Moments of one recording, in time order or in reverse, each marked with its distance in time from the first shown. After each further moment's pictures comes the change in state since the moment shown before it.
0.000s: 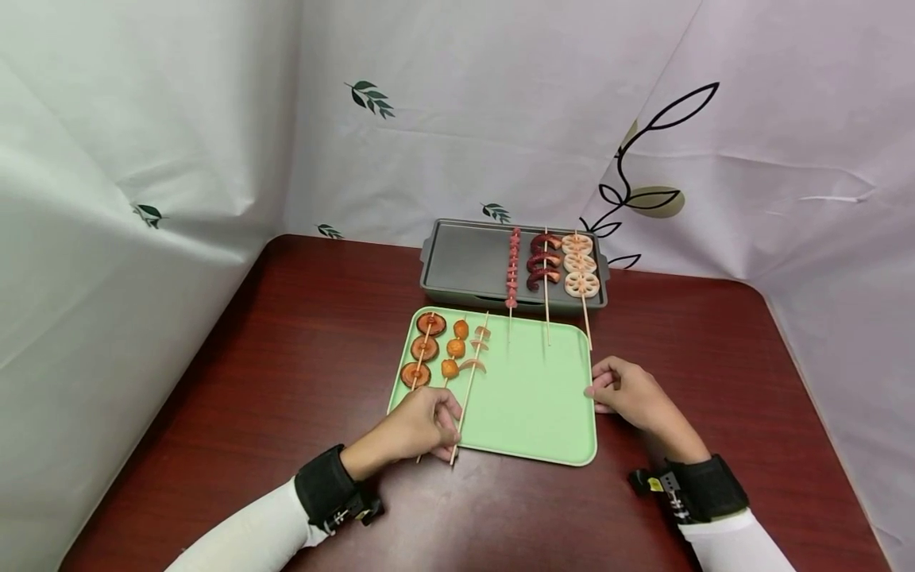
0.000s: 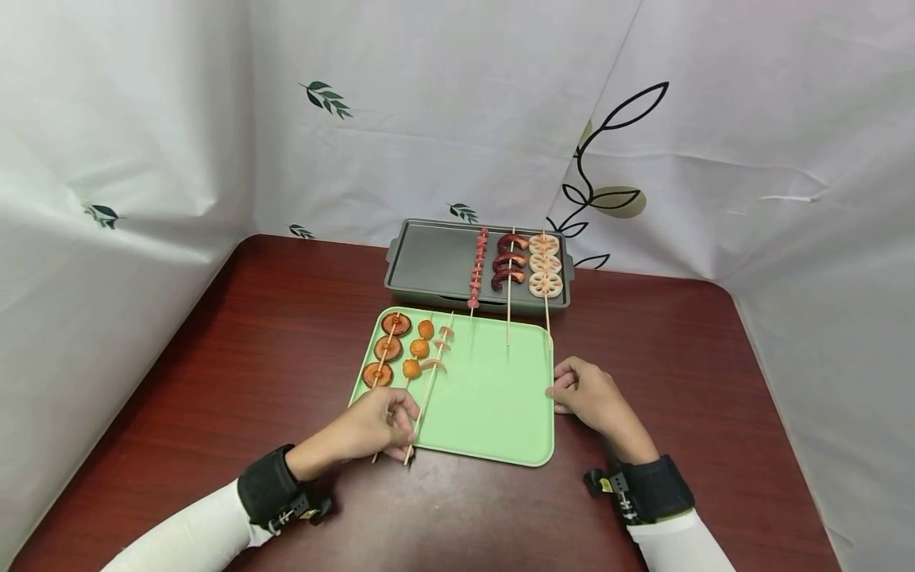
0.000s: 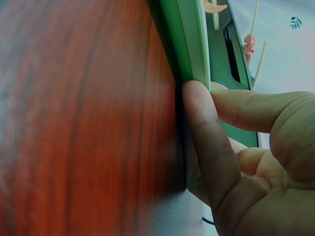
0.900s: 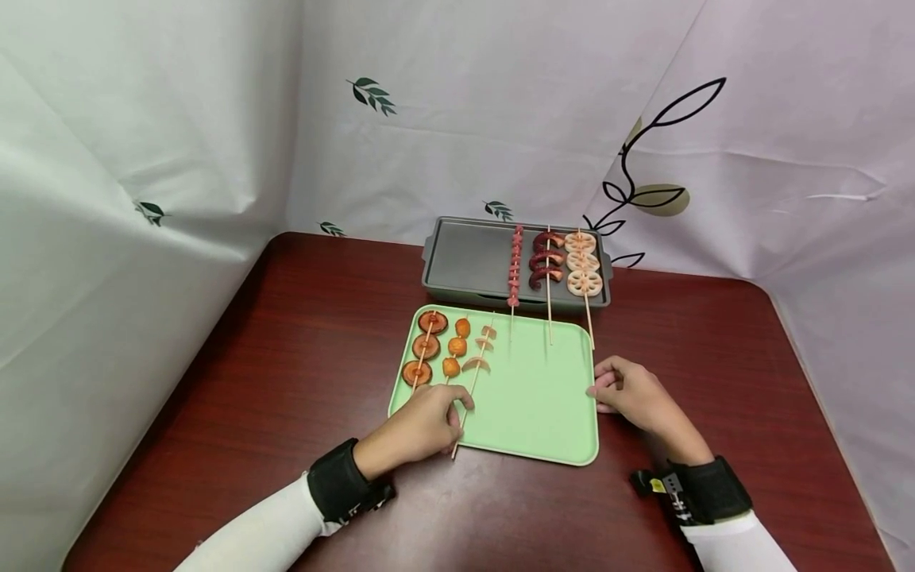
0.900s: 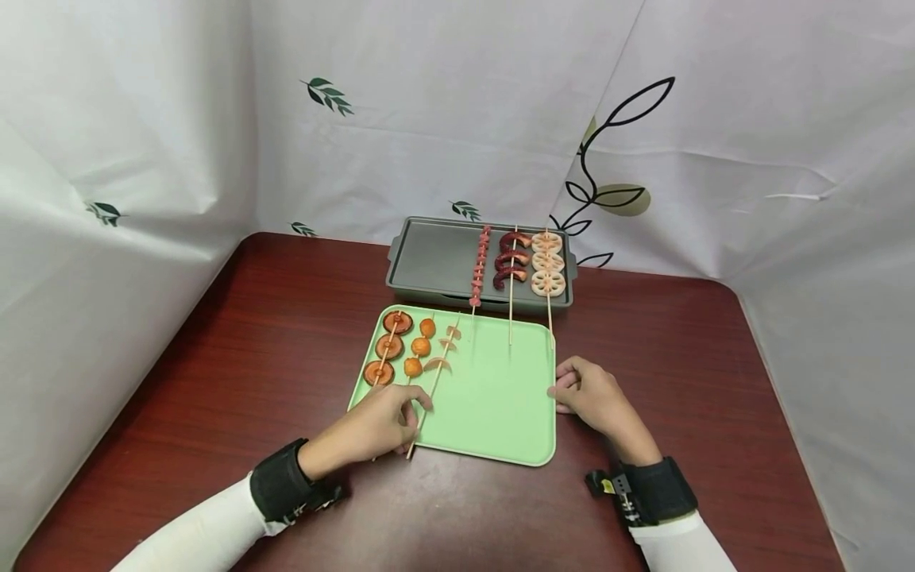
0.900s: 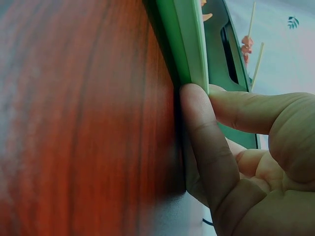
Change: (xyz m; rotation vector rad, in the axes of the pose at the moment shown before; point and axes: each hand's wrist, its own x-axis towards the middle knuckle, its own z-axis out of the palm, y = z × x) left_hand 0.005 0.008 0.006 0.516 0.091 0.169; right_hand 0.000 0.000 0.000 -0.008 -0.002 0.007
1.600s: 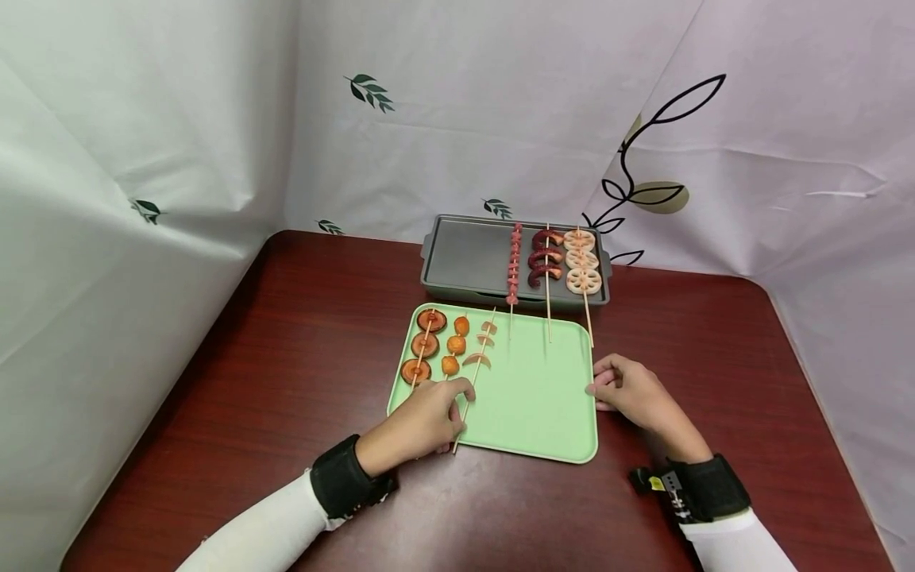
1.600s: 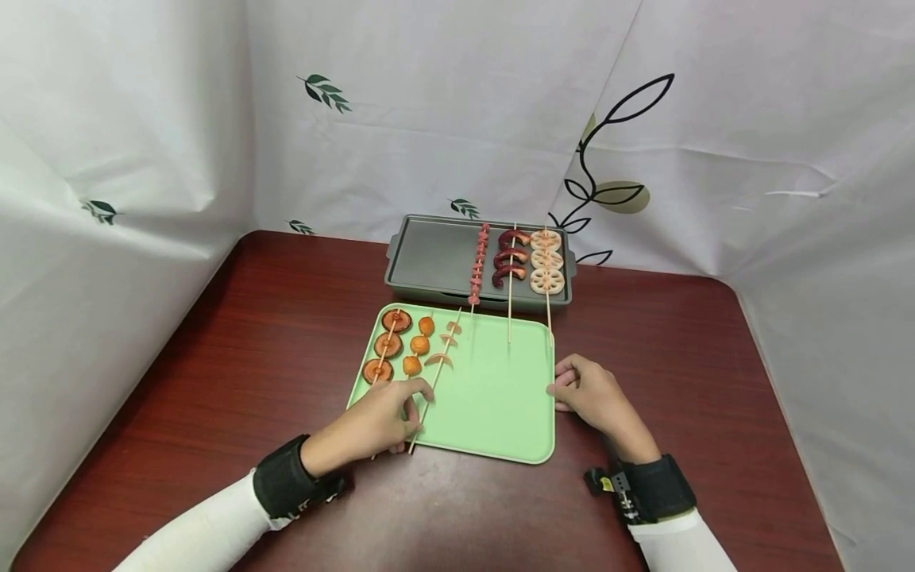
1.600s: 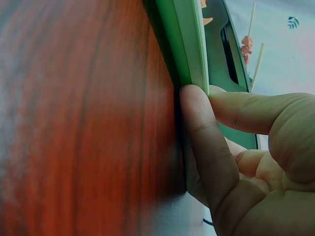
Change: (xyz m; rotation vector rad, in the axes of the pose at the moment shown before) left_hand 0.003 0.003 -0.002 -0.013 -0.032 -0.014; right_hand 0.000 0.000 0.000 0.005 0.005 0.007
